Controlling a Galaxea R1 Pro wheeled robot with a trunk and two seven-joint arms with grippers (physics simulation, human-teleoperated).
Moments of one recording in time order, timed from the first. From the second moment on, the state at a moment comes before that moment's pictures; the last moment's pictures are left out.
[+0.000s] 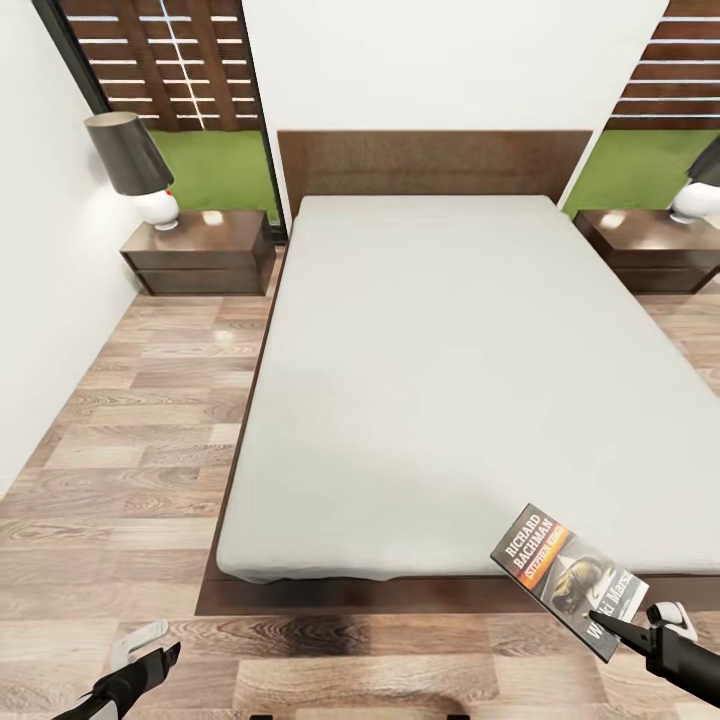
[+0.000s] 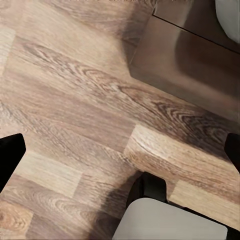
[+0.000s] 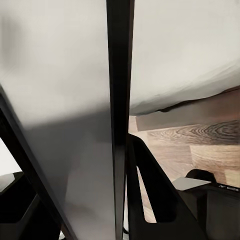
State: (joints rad) left arm -0.55 0.25 0.07 -0.02 0.38 -0.18 -0.16; right arm -0.32 -0.69 0.28 -0.55 -0.98 0.43 1.41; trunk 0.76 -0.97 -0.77
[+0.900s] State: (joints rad) left arm -0.55 0.25 0.07 -0.02 0.38 -0.18 -0.16; right arm -0.32 -0.69 0.28 -0.55 -0.98 0.43 1.41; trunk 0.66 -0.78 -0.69
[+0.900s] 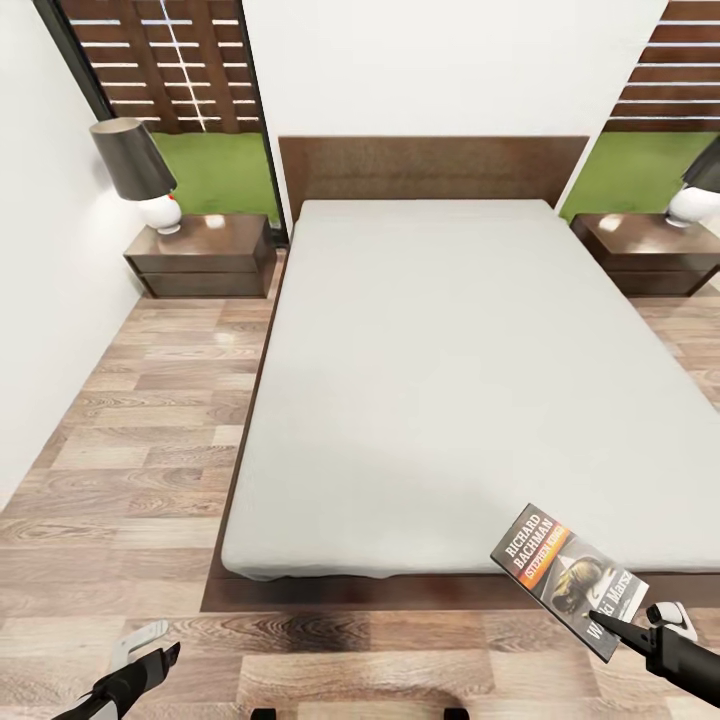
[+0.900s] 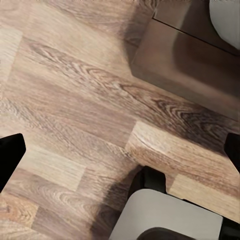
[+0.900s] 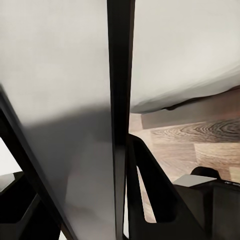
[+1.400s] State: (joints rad) left arm -0.55 0.25 0.07 -0.02 0.38 -0.18 -0.16; right arm -0.32 -0.69 0.28 -0.55 -0.98 0.43 1.42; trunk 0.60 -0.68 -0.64
